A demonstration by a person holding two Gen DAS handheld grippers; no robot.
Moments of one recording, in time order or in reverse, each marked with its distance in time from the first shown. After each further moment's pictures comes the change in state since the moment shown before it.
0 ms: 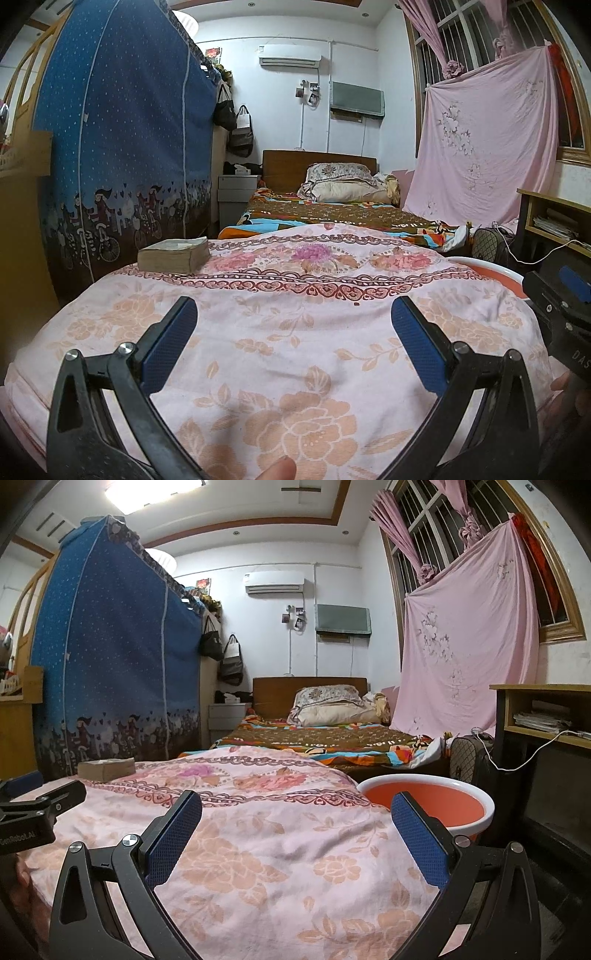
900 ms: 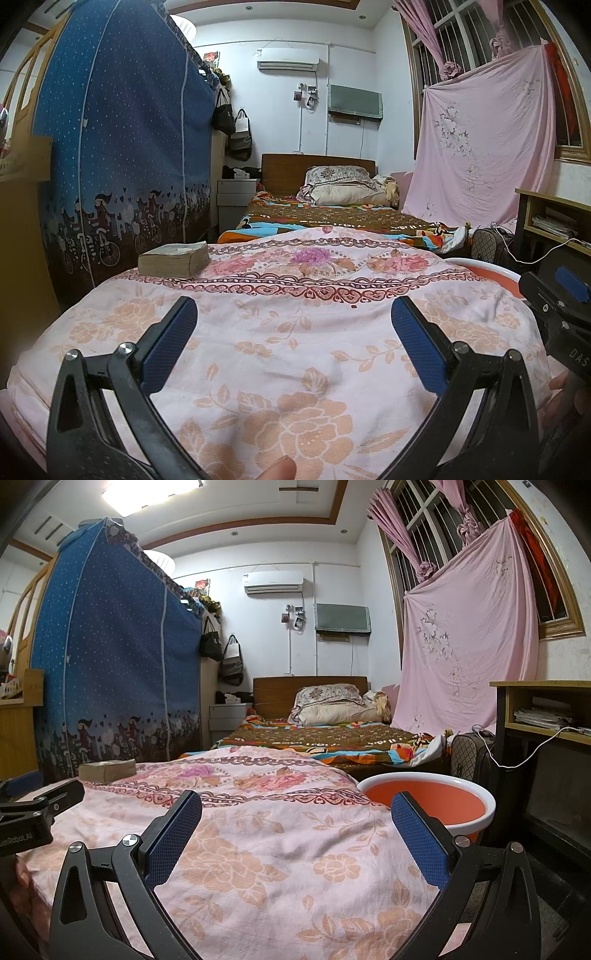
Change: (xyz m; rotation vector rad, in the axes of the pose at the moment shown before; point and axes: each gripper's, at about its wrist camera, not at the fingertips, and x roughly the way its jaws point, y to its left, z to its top) left arm -0.003 -0.001 0.004 0.008 -0.010 -0.001; right arm 0.000 0.001 -0.001 0.003 0.003 0.001
